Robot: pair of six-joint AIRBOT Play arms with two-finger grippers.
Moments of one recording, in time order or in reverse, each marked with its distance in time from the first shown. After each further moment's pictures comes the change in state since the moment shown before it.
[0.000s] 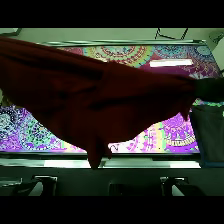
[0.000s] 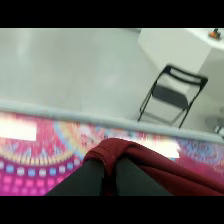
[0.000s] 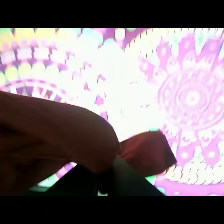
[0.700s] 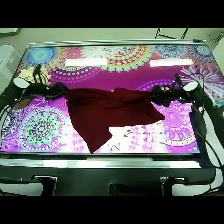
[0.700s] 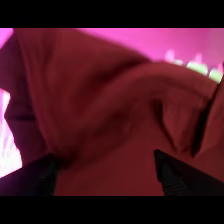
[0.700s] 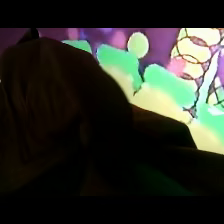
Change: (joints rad) left arm -0.145 -0.819 -0.050 -0.080 -0.157 0.006; right arm -0.019 -0.603 -0.282 0.514 -0.641 0.016
